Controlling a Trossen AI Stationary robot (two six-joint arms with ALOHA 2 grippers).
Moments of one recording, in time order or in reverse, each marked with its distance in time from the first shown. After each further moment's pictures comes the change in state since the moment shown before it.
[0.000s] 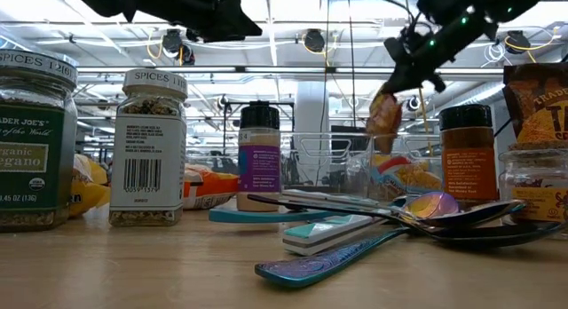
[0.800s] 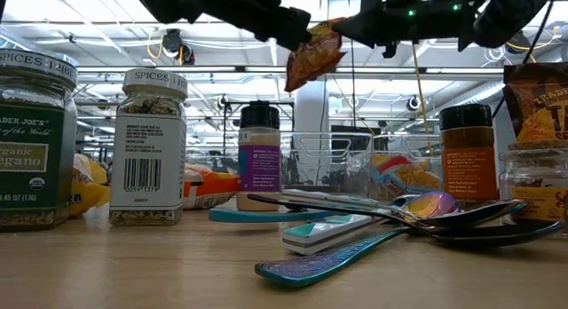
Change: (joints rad) left arm -0.158 0.416 0.280 0.187 -0.227 0.390; right arm 0.582 0.180 -0.196 1.028 0.288 -0.312
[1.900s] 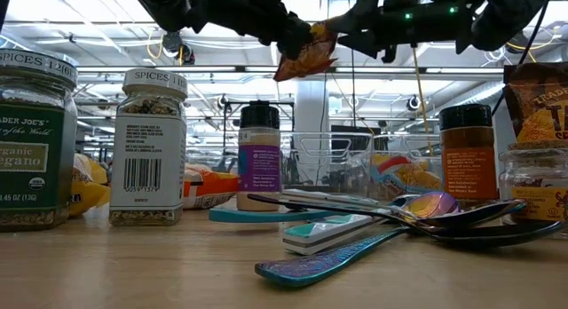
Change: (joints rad) left arm 0.050 0.028 -0.001 0.047 0.150 0.123; right arm 0.019 0.050 -0.009 0.053 0.056 0.034
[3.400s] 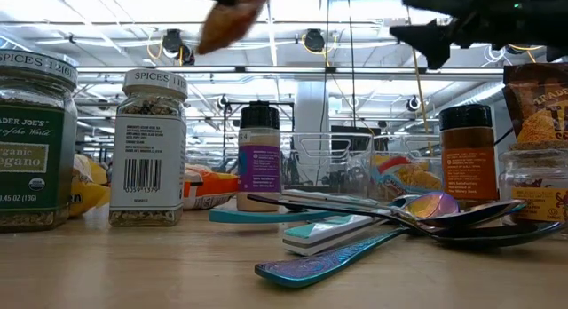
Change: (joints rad) left arm -0.237 -0.491 -0.027 -0.904 -0.153 -0.467; right arm 0.246 -0.531 -0.321 -0.298 -0.172 0.175
